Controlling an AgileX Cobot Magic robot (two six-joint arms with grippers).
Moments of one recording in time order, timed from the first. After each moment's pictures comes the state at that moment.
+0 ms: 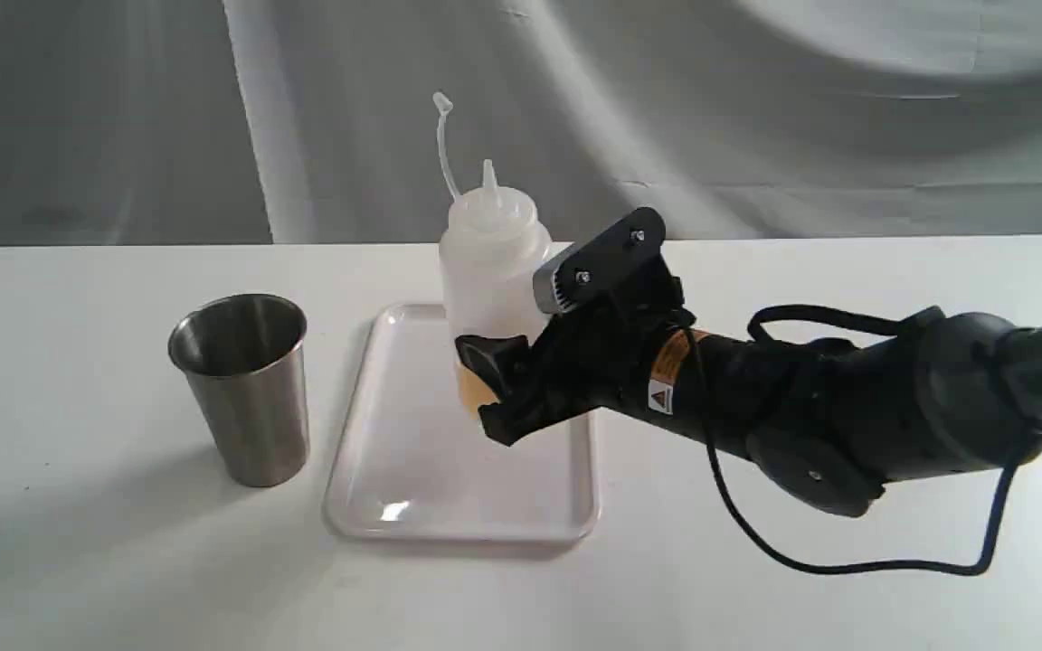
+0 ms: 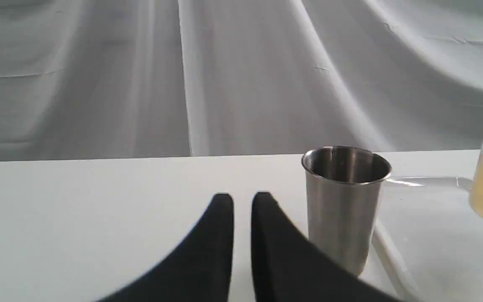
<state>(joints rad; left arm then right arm) 0.00 0.00 0.00 -0.04 0.13 0.04 0.32 2.03 -1.03 -0.46 -0.66 0.22</state>
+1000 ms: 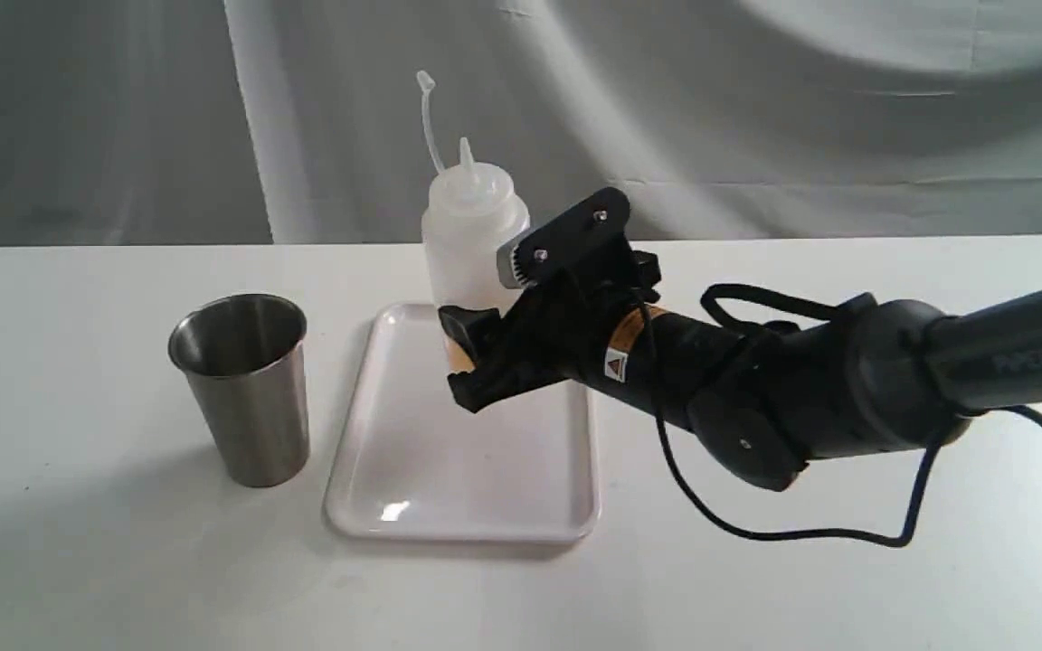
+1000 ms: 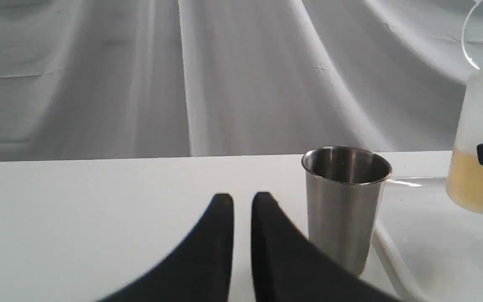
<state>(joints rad) 0.00 0.00 0.00 -0.04 0.13 0.04 0.36 2.10 -1.16 -0.31 -0.59 0.09</state>
